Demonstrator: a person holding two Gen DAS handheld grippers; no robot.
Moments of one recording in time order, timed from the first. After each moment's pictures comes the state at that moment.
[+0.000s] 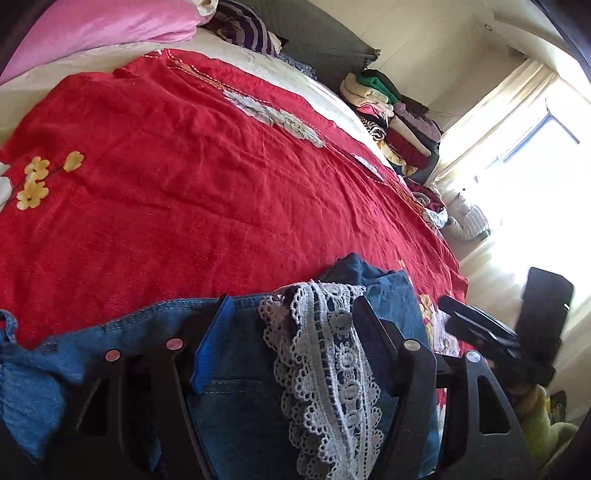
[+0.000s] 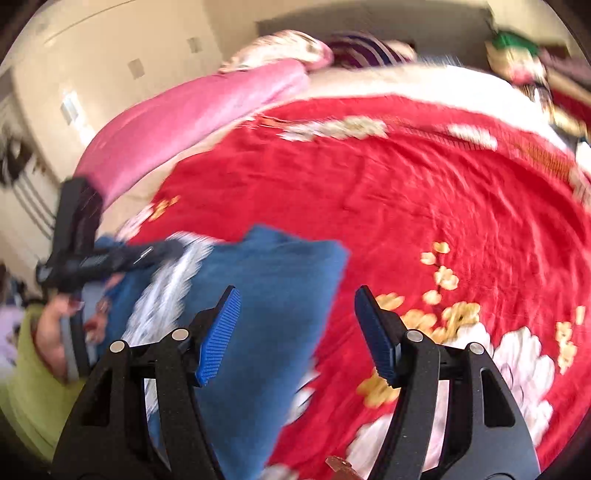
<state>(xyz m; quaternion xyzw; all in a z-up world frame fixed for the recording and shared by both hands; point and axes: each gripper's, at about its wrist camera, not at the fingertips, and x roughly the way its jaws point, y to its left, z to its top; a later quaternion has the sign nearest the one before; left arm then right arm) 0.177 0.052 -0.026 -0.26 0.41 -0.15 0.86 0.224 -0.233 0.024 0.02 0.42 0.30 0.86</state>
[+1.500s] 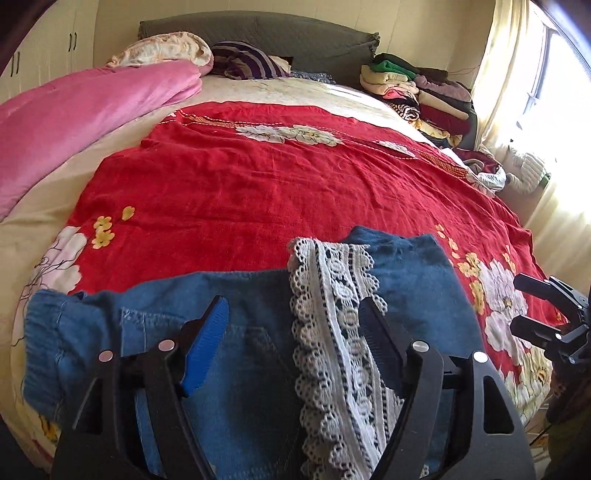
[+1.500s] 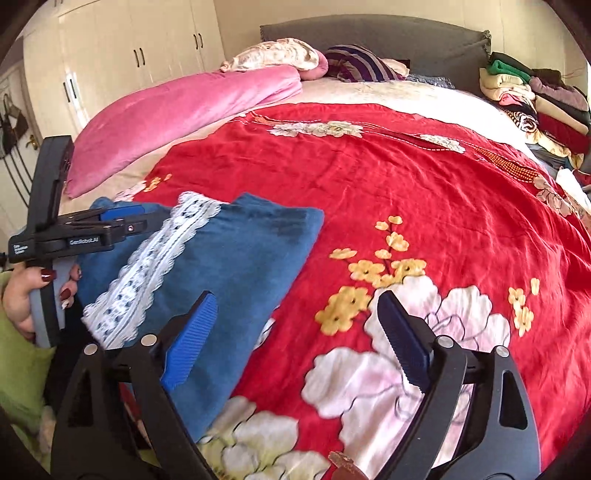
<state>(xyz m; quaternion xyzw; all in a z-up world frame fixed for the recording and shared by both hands) 0.124 0.001 0.015 -0.08 0.40 -0.03 0.91 0.139 -0.266 0.022 -0.05 0.38 0.29 0.88</state>
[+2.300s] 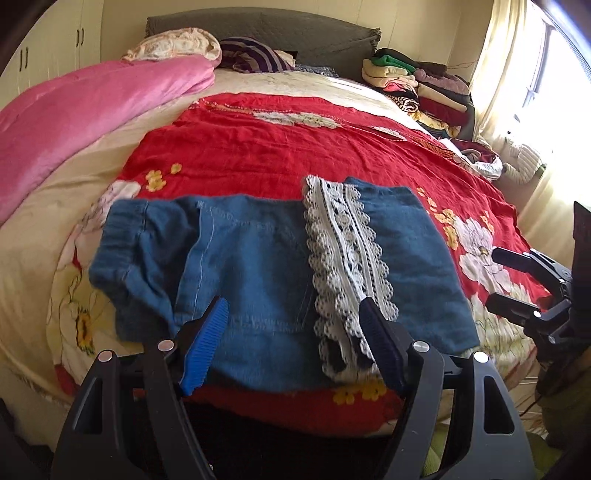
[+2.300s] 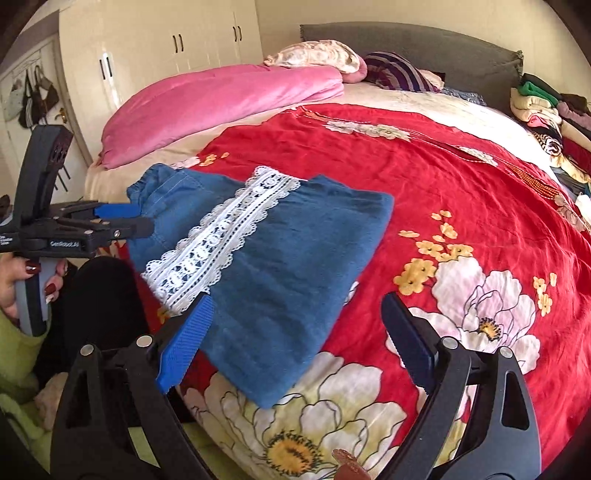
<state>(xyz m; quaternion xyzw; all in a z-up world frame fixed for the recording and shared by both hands) 0.021 0.018 0.033 -0.08 0.42 -0.03 0.90 0.074 -0.236 0.027 -0.08 0.37 0.34 0.86</state>
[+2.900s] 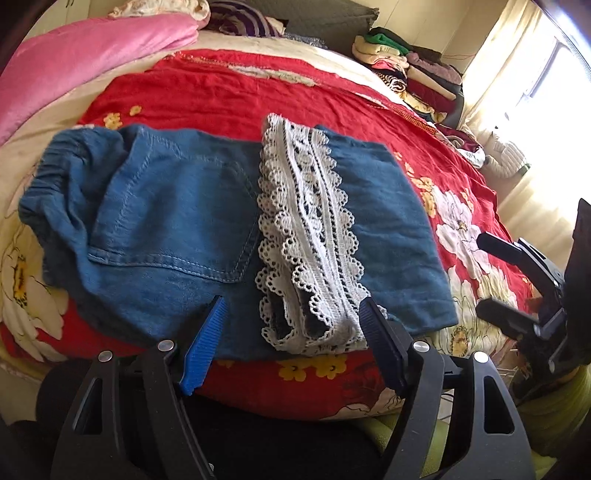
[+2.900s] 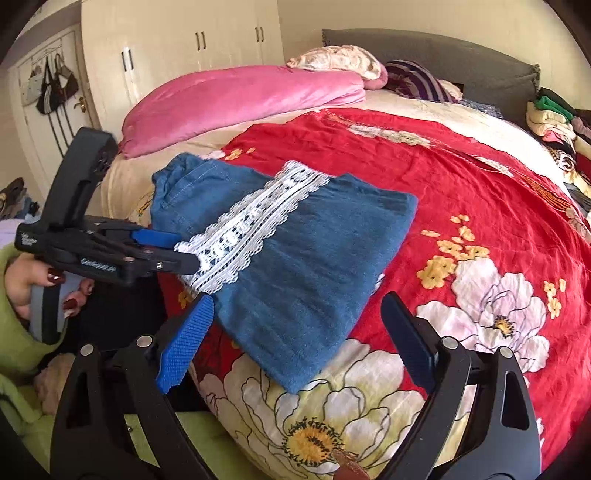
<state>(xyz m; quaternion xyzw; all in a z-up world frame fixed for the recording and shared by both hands) 0.026 -0.010 -0.006 -0.13 0.47 -0.08 0.87 0.051 -0.228 0.022 -0.10 0.35 0.37 0.85</state>
